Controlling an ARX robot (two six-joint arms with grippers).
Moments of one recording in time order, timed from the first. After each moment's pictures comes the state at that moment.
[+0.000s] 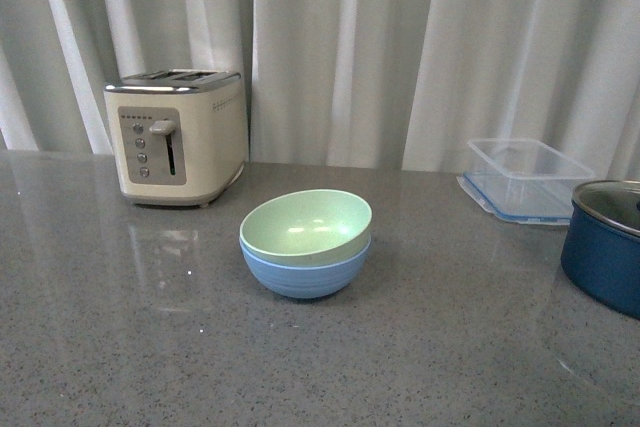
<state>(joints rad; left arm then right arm) 0.00 0.00 0.02 0.00 0.00 -0.01 0.12 1.10 0.20 0.90 0.12 0.00</state>
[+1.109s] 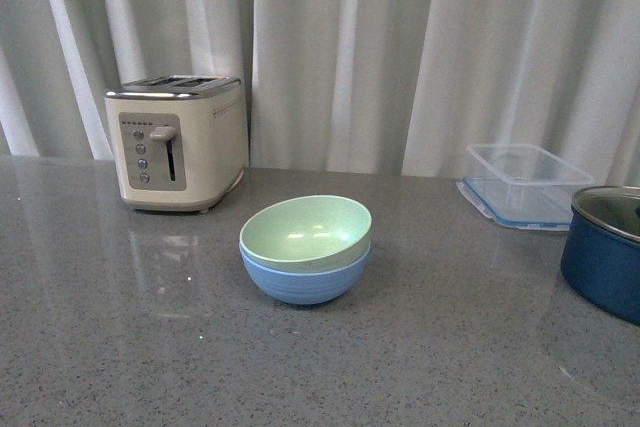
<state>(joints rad) 0.00 0.00 0.02 0.00 0.00 -0.01 0.00 0.44 0.01 0.44 0.00 0.00</state>
